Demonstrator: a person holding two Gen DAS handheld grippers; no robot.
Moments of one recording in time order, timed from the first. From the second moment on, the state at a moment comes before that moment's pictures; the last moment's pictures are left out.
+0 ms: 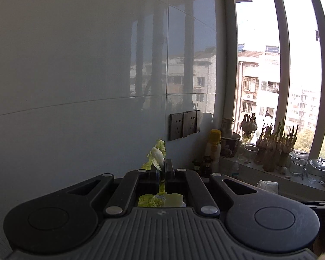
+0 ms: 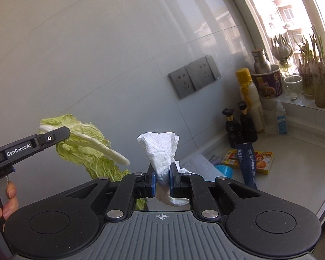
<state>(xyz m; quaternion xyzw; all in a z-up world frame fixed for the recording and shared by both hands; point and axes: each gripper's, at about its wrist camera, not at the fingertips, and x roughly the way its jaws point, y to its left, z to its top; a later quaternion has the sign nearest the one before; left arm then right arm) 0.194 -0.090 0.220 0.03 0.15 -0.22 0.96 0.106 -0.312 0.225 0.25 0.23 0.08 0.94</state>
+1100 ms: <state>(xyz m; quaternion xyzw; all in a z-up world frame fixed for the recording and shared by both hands) 0.192 0.042 -0.042 -0.10 0.36 -0.14 0.92 0.116 -0.091 -0.004 0.19 0.40 0.20 0.88</state>
